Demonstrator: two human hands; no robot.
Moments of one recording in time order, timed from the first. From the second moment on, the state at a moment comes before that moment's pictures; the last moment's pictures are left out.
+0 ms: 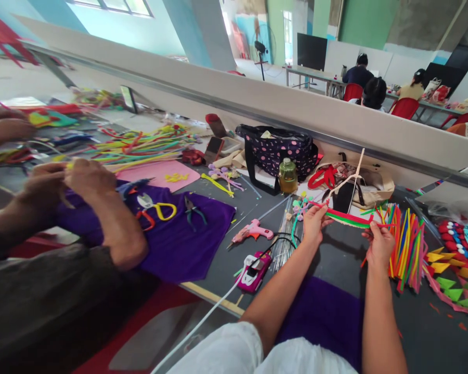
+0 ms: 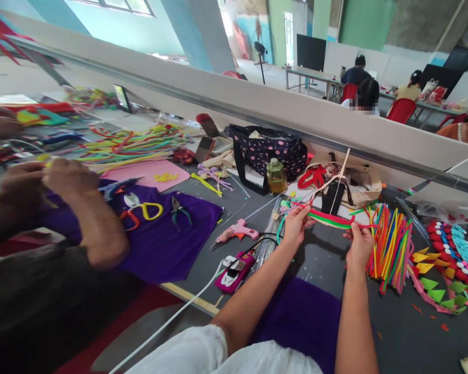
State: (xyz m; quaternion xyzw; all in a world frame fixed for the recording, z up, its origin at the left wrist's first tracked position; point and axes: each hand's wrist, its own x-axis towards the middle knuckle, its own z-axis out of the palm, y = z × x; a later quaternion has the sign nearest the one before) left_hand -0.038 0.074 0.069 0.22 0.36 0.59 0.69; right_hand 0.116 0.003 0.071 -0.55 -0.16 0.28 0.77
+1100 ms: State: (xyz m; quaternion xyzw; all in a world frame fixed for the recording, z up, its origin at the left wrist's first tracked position) left_hand -0.032 0.070 0.033 0.27 0.34 0.54 0.73; right_hand 0.141 -0.006 0.025 -0.52 -0.11 0.26 0.80
